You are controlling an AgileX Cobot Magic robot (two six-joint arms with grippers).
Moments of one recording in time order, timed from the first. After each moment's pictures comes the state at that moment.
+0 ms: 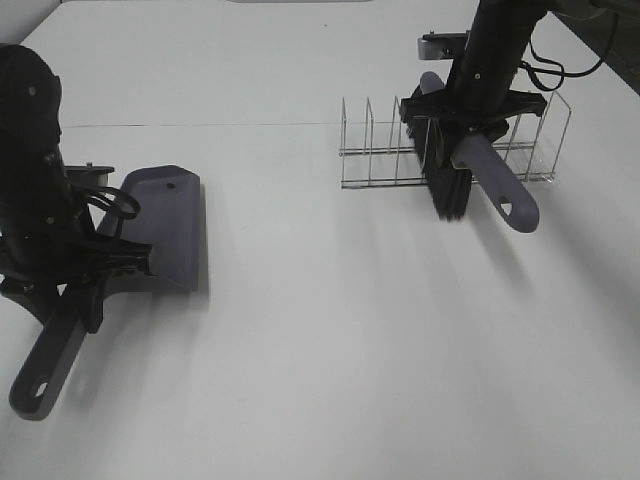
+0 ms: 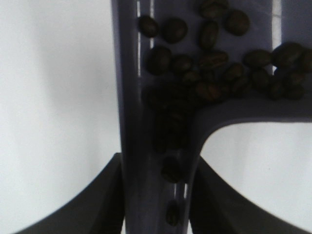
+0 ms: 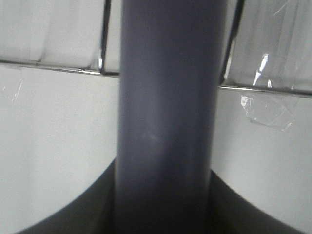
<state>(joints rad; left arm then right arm) -0.34 1.94 -1.14 -0.05 1.00 -0.34 0.15 2.45 -2.16 -0.01 1.23 0.06</state>
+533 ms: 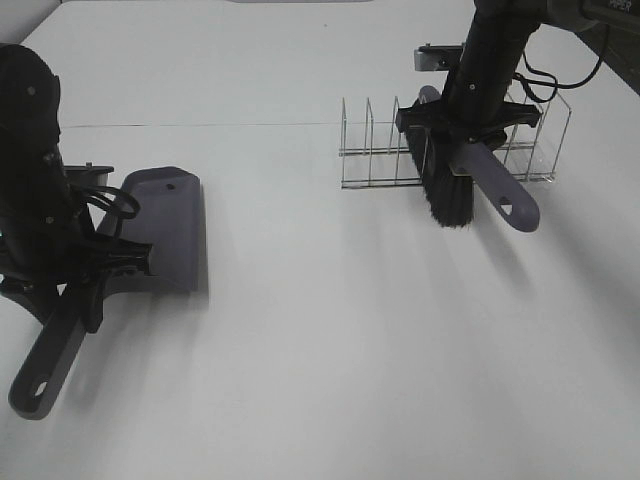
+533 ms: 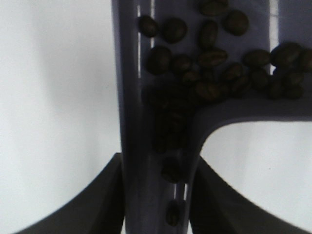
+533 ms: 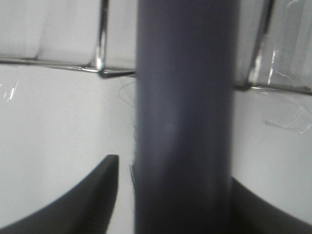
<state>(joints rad) -0.34 1.94 -1.14 -0.05 1.00 -0.34 0.15 2.48 -2.16 0.01 1.23 0.06</state>
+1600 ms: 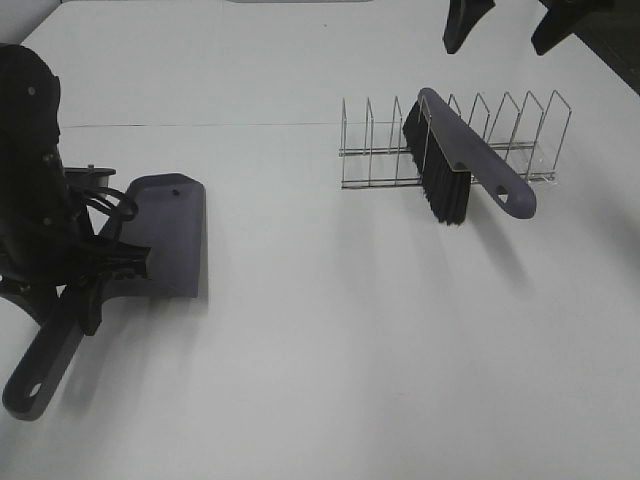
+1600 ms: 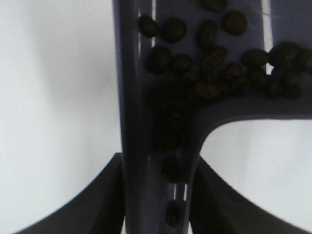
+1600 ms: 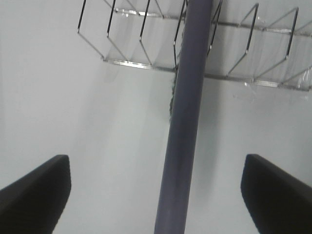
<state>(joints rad) -0.34 1.94 -1.14 -0.05 1.01 -0.31 0.15 1.93 -1.87 0.07 1.22 0.00</state>
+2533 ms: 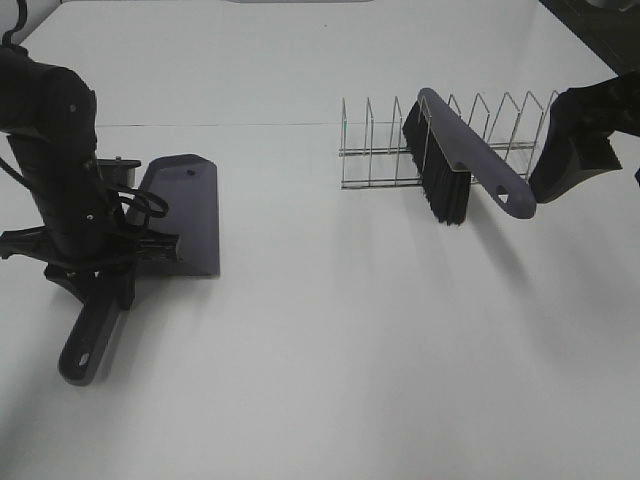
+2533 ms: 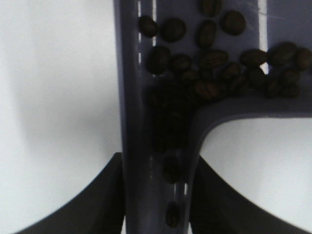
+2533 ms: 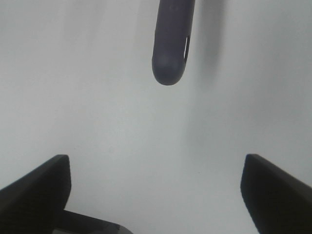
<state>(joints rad) -0.34 2.08 -1.25 -0.02 0.87 -0.34 0.15 1.36 -1.04 0.08 1.00 -0.01</state>
